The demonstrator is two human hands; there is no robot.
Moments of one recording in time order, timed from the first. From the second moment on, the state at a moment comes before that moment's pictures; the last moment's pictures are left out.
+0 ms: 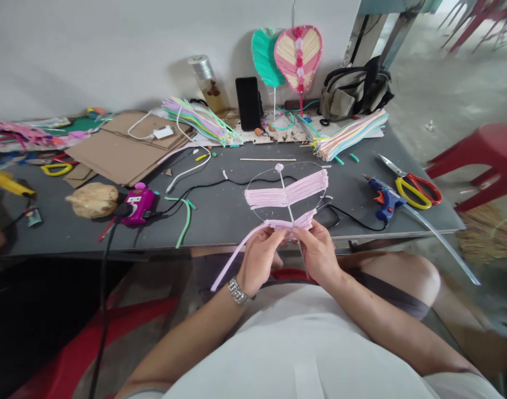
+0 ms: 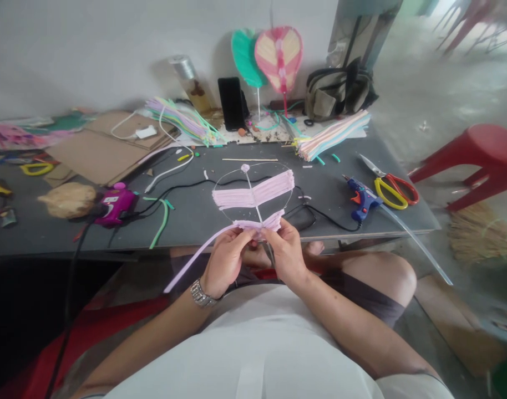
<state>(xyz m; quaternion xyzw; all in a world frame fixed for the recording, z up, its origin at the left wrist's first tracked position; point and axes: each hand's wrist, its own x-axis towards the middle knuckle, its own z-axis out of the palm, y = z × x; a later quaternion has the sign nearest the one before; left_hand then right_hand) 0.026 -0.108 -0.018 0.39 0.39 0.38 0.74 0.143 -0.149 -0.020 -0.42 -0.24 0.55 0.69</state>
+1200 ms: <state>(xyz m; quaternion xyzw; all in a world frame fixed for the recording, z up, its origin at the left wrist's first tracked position) 0.035 -0.107 -0.015 0.42 0.40 0.47 0.67 0.146 -0.148 -0.021 -0.43 -0.27 0.53 0.68</state>
